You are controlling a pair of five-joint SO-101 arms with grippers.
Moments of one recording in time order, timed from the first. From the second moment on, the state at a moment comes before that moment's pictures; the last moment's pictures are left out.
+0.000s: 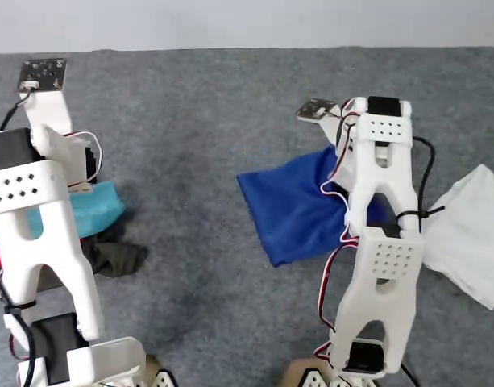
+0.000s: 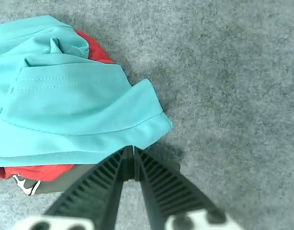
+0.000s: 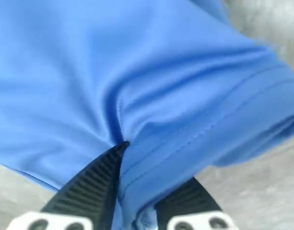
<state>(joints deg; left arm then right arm) -18.0 -7.2 -7.5 99.2 -0.4 2.8 44.5 -41.7 97.7 56.8</state>
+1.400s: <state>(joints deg) -18.0 -7.2 -7.5 99.2 -2.5 1.0 28.9 -41.8 100.2 -7.3</state>
